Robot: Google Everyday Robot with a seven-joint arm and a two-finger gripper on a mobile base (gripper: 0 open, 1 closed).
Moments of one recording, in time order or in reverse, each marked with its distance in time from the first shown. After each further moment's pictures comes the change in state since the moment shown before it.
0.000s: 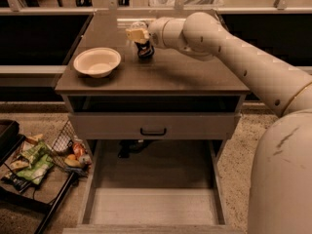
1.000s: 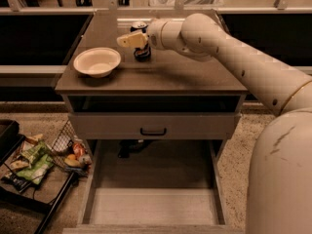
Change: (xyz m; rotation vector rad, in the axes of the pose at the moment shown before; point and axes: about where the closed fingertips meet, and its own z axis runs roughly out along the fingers) arm 0.001 0.004 0.004 -0.007 0.001 0.001
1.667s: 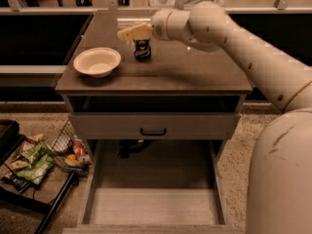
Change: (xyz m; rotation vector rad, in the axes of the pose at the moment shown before) arm -0.023 -0.007 -0.015 -0.035 -0.011 0.003
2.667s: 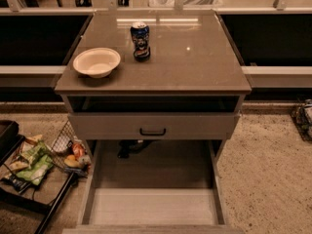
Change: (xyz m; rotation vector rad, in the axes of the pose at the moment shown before) arm -0.140 -0.003 -0.245 -0.016 -0.001 -0.205
